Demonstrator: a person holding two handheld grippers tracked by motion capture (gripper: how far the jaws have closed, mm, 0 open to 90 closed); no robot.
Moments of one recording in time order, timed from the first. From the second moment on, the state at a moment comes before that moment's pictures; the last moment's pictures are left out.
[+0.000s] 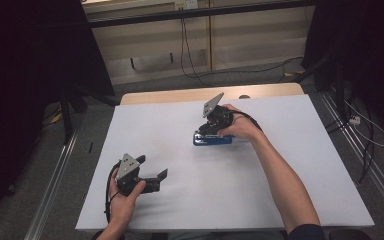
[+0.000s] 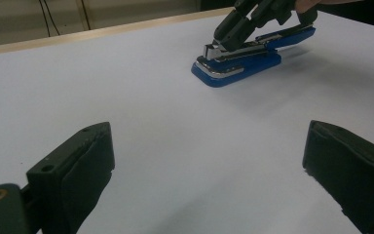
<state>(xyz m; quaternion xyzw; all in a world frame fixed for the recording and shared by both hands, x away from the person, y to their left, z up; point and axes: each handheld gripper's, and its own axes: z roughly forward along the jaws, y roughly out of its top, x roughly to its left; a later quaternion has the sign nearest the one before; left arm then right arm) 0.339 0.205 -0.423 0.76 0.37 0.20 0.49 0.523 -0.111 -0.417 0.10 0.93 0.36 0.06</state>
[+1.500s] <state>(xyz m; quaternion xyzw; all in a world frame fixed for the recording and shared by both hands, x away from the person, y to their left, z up) 0.339 0.205 -0.423 0.76 0.37 0.20 0.50 0.523 -0.109 -0.421 0.16 0.91 0.37 0.06</state>
